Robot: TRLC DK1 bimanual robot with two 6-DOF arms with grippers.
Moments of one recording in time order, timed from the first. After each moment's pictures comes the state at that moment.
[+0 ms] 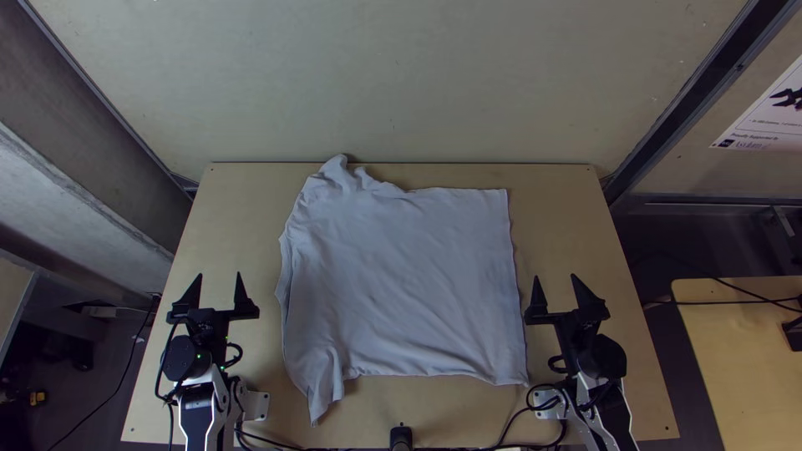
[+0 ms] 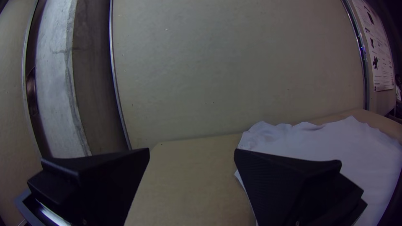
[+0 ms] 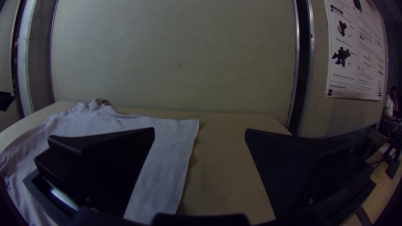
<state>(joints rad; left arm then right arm) 0.19 0.01 0.04 0.02 0.02 0.18 0.32 0.00 0.05 -0.07 0.24 0.01</state>
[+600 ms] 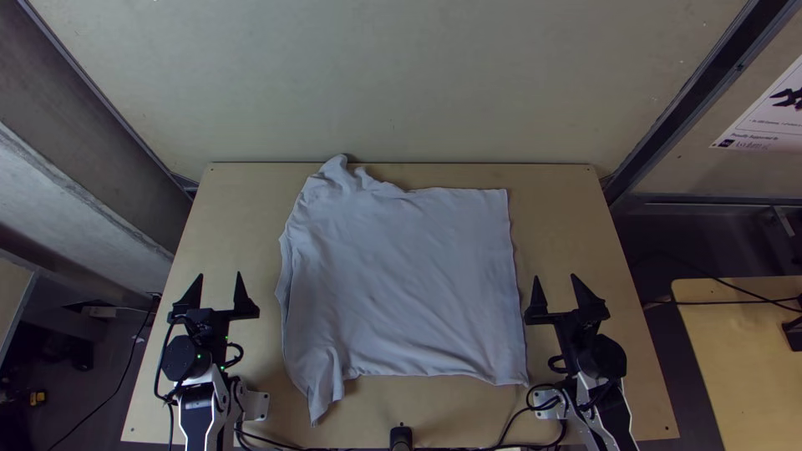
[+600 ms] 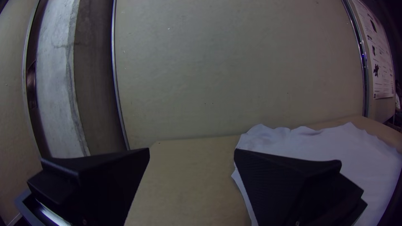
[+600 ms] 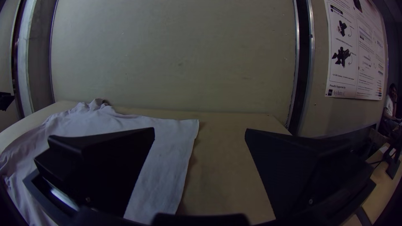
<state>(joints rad) 0.19 0.01 0.04 0.02 0.02 0.13 0.32 0.00 0.05 -0.07 0.24 0.01</state>
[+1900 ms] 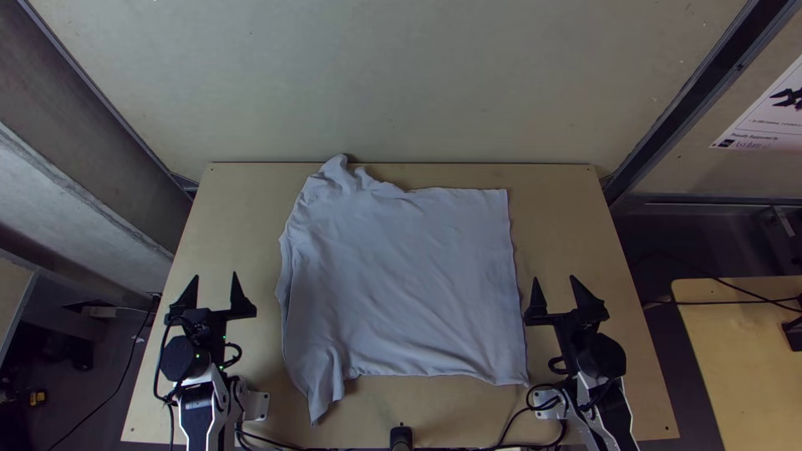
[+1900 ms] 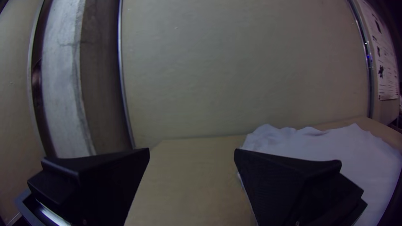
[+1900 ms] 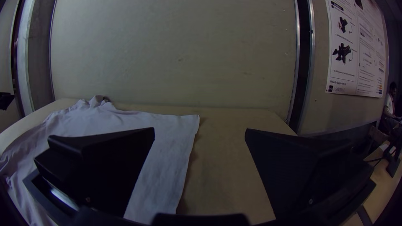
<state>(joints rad) 0.23 0.01 0.04 0.02 0.01 0.13 0.32 0.00 0.06 -0.11 0.24 0.02</state>
